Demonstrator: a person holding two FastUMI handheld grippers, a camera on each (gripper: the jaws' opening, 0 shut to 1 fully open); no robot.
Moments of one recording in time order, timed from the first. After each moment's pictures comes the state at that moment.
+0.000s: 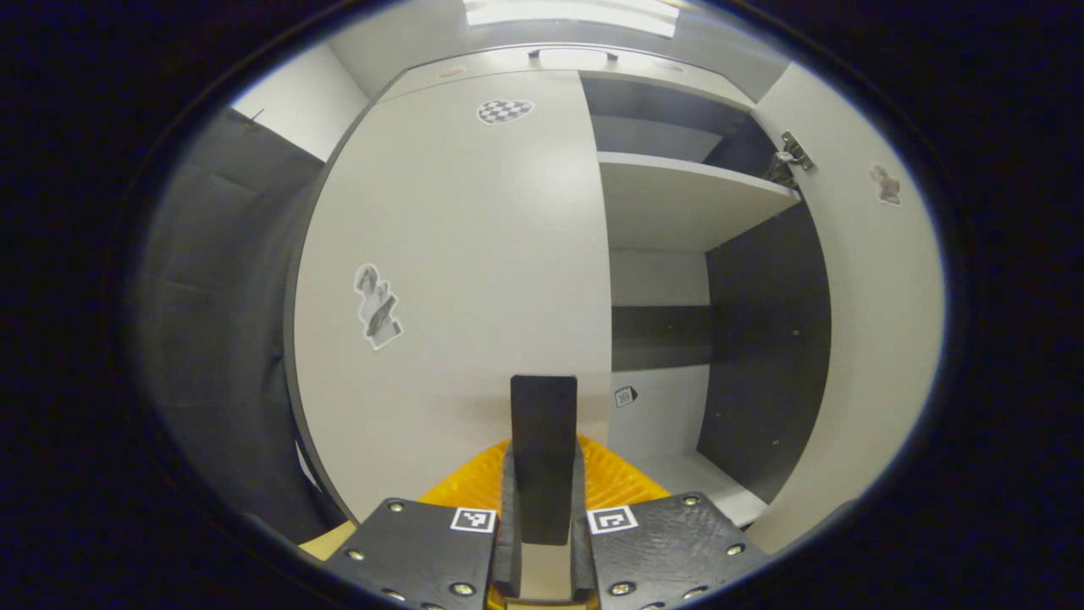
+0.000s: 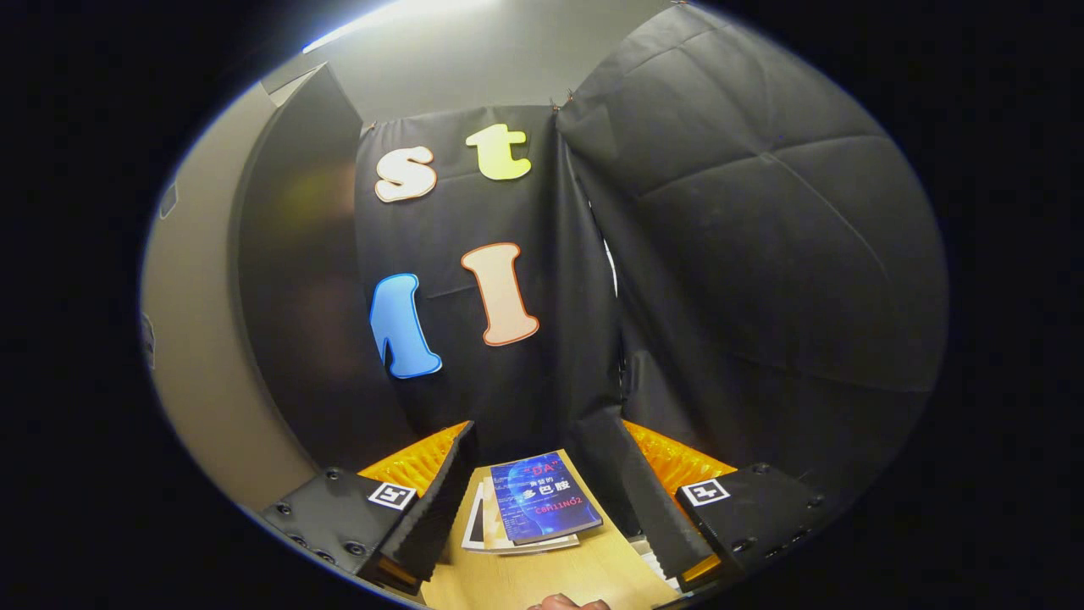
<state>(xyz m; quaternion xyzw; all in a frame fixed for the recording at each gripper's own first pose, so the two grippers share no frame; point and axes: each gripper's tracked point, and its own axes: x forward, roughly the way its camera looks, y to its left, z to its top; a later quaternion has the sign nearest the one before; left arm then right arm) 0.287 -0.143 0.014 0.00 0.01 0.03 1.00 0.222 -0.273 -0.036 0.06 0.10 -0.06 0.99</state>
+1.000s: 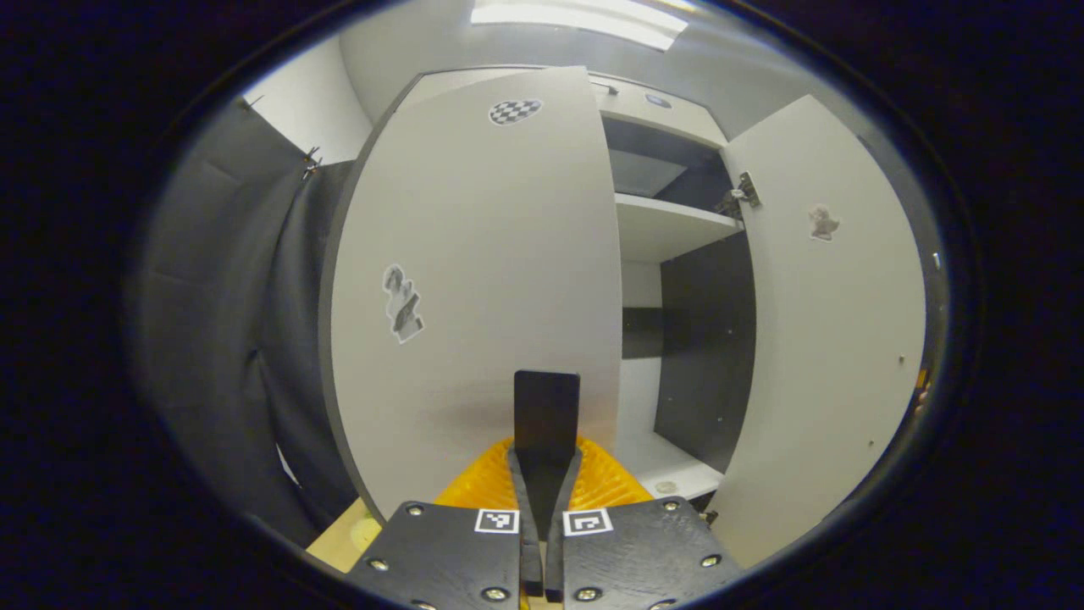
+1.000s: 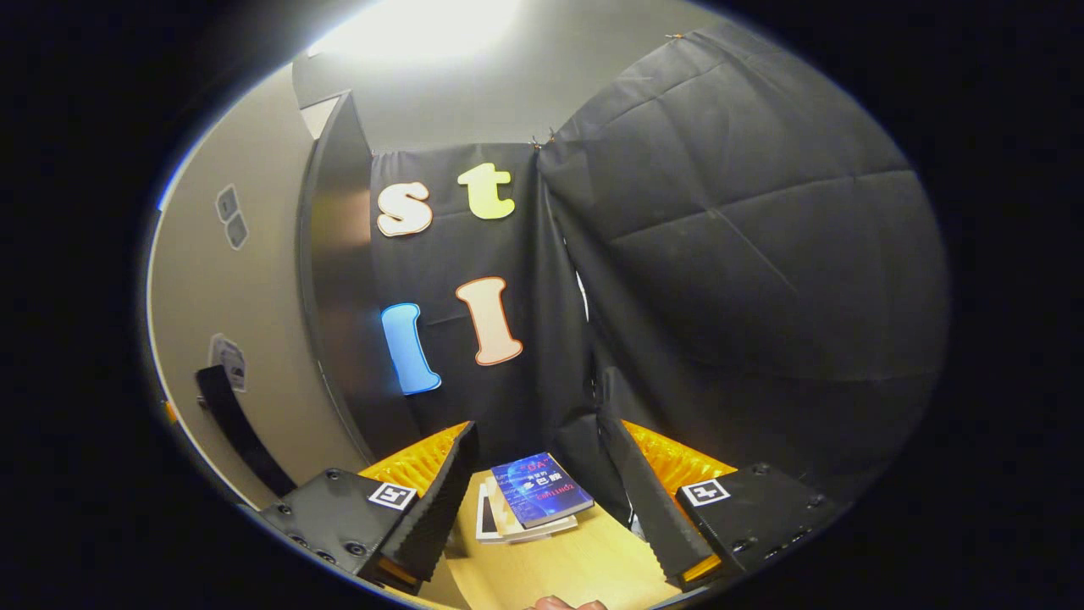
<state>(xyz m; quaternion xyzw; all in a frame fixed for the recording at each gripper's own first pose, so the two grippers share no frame) 0.212 -0.123 0.027 -0.02 0.02 -0.07 1.00 0.084 -0.220 0.011 0.05 0.05 -0.12 0.99</state>
